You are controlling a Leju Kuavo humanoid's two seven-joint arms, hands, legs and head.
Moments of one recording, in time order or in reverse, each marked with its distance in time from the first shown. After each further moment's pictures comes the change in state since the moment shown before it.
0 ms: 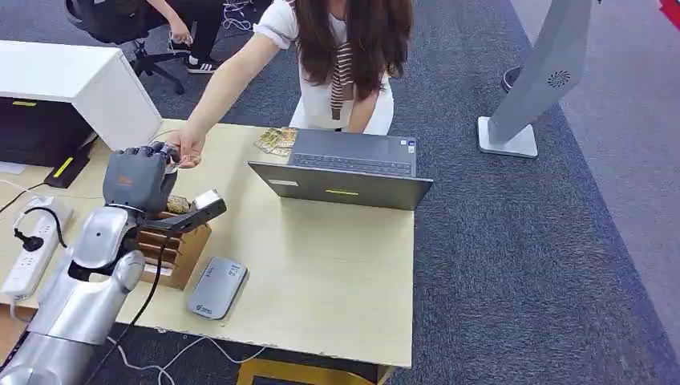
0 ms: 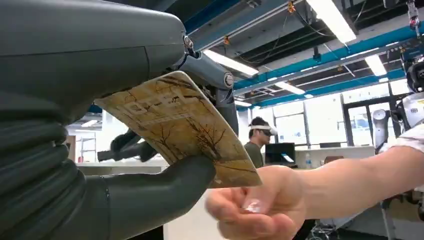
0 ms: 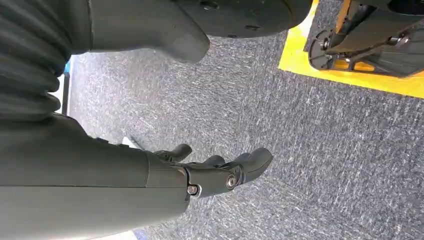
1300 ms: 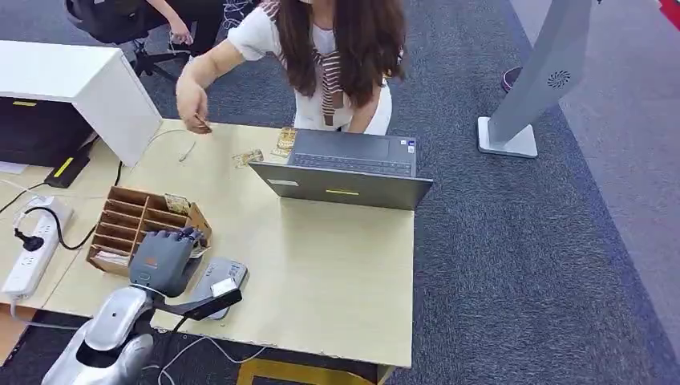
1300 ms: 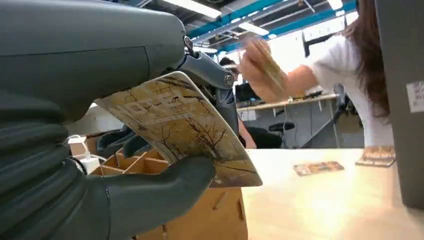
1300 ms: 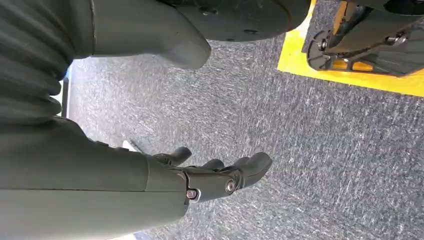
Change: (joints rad) left arm 0.374 0.010 -0.019 -0.211 0.036 -0.082 -0.021; right arm 0.002 0.012 -0.015 0.000 0.002 -0.016 -0.001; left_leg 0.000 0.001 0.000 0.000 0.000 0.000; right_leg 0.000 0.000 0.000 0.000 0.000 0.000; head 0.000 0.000
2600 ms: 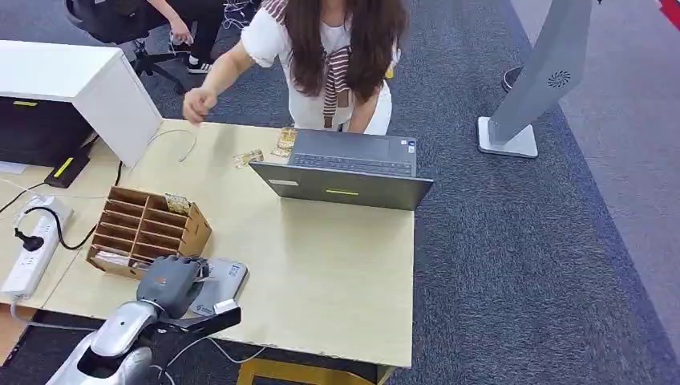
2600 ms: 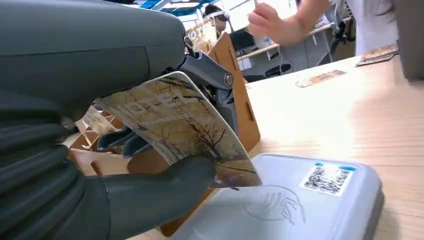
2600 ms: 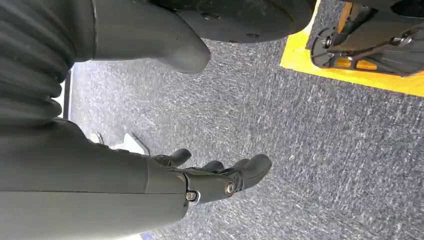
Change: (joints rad) left arm 0.025 0.039 -0.051 0.072 0.040 -0.134 -0.012; right arm -0.001 0.008 -0.002 0.000 0.036 0.007 0.010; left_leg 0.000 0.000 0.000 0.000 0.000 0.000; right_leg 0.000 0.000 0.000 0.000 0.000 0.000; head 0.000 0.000
